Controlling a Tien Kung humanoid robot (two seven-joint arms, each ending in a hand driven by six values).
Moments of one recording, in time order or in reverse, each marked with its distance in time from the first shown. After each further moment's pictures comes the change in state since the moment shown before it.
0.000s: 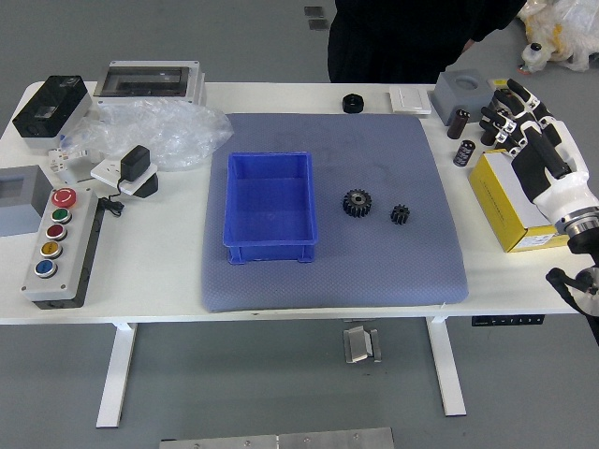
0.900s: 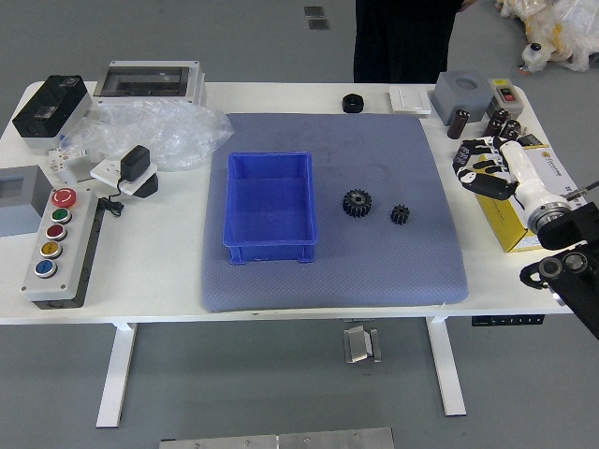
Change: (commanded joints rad) left arm 0.006 -0.007 -0.022 0.000 -0.003 -0.002 -0.001; right arm 0.173 -0.052 -0.318 -0.080 -0.855 -0.241 -0.379
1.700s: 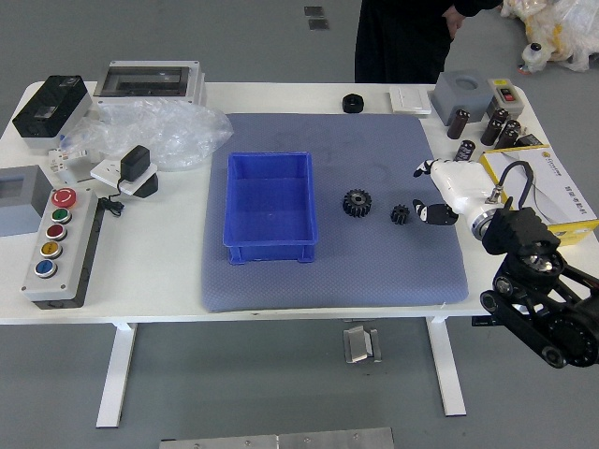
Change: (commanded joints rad) left arm 0.001 -0.003 -0.006 0.000 0.010 -0.003 0.004; right arm 0.130 0.052 -0.265 -0.080 -0.556 0.100 -0.072
